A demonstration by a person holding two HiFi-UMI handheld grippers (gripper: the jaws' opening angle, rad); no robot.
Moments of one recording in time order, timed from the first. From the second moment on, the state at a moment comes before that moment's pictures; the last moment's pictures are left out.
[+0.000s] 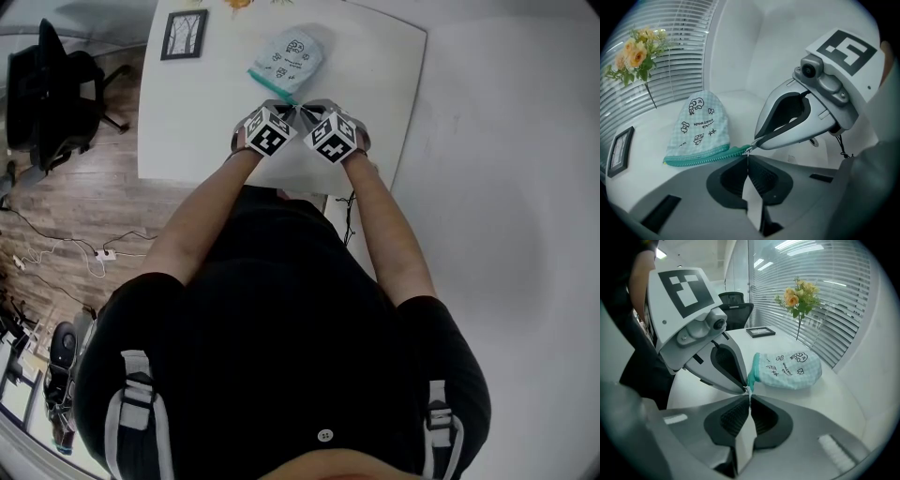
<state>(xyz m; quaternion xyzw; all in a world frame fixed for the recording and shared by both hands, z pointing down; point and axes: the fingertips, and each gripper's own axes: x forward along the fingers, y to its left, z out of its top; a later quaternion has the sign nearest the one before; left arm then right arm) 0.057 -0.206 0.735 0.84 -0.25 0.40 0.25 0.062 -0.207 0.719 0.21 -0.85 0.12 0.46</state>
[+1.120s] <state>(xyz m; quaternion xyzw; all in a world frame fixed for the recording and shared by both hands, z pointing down) 0.048 -0.200 0.731 0.82 -0.28 0.42 0.29 0.077 -0.196 0.720 0.20 -0.82 0.12 0.52</state>
